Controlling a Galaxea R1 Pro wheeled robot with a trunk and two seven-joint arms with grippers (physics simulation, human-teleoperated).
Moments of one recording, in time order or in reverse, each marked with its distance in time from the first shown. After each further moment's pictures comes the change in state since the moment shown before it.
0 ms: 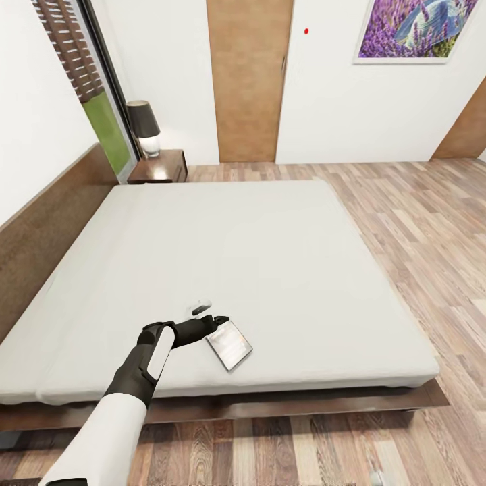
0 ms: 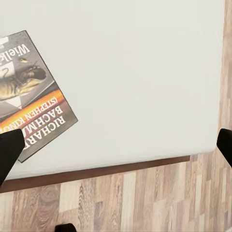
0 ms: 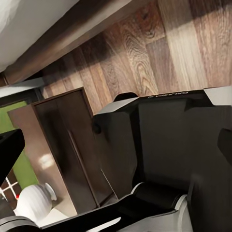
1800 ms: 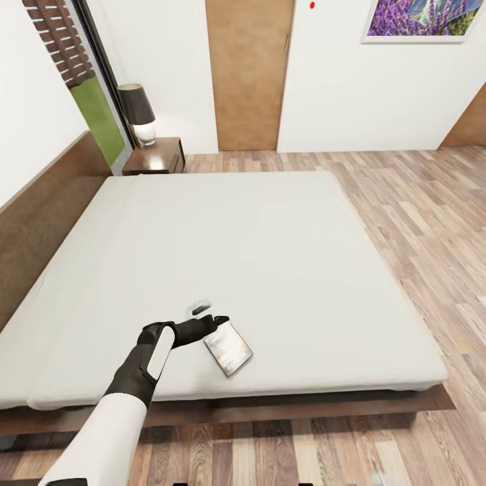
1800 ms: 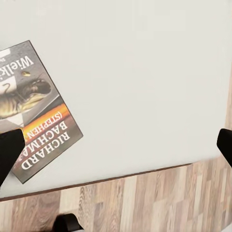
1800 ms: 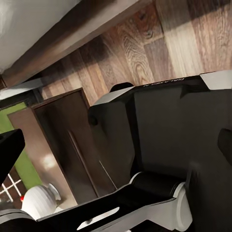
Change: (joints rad) left arm 0.000 0.000 0.000 0.000 0.001 0.000 -0.001; right arm 0.000 0.000 0.000 0.001 0.000 -0.002 0.000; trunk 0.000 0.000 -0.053
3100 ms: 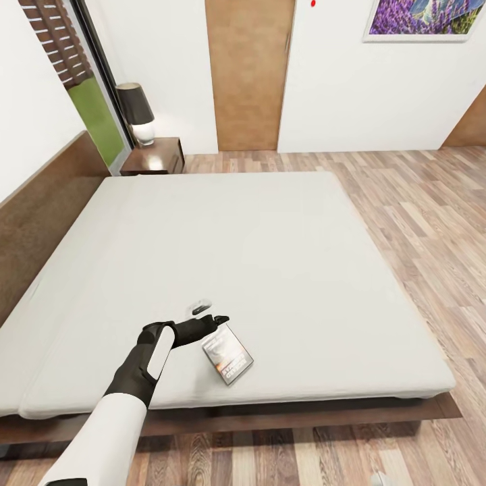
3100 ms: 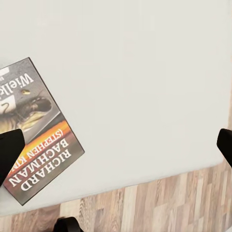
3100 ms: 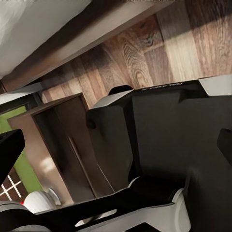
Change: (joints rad) left arm 0.000 0.000 0.000 -0.001 0.001 0.002 0.001; right arm 0.000 0.000 0.000 0.000 0.000 0.000 0.000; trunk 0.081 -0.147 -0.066
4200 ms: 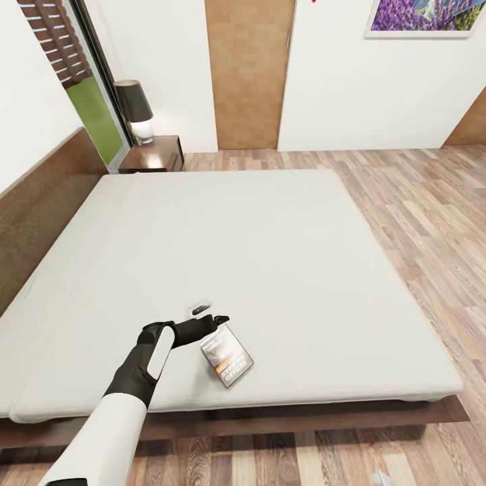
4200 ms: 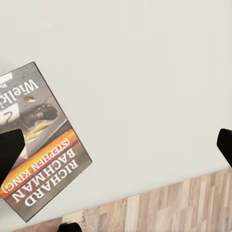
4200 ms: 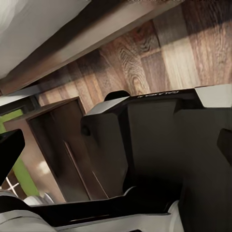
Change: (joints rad) left arm 0.000 0.000 0.000 0.000 0.000 0.000 0.000; right arm 0.000 0.000 0.000 0.000 0.000 -0.007 0.000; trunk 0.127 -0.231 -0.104
